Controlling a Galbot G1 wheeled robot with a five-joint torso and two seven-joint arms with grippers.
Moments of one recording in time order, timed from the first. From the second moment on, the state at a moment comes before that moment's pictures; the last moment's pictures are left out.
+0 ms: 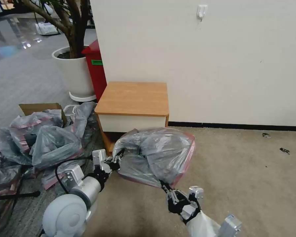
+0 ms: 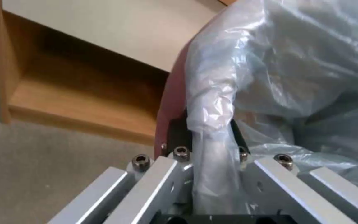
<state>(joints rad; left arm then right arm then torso) 1.52 -1.22 -0.49 -2.30 -0.95 0.53 -0.21 -1.89 1.20 0.23 2.37 0.59 -0.12 0.03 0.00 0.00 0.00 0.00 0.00</state>
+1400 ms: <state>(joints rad) 1.53 -1.22 -0.51 -2.30 -1.02 0.58 -0.26 -2.04 1.10 0.36 2.36 0.28 0.02 -0.03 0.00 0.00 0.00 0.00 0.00</state>
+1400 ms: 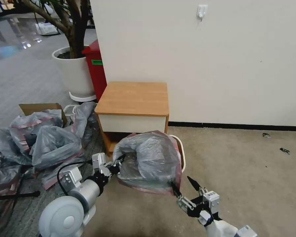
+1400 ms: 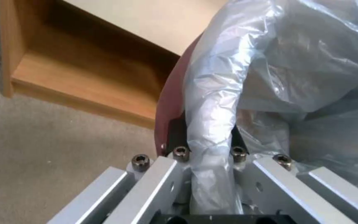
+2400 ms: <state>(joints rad) 1.55 -1.22 -0.49 -2.30 -0.99 0.58 -0.26 -1.83 1.17 0.37 2.41 0.35 -0.01 0.01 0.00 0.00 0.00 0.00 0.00</state>
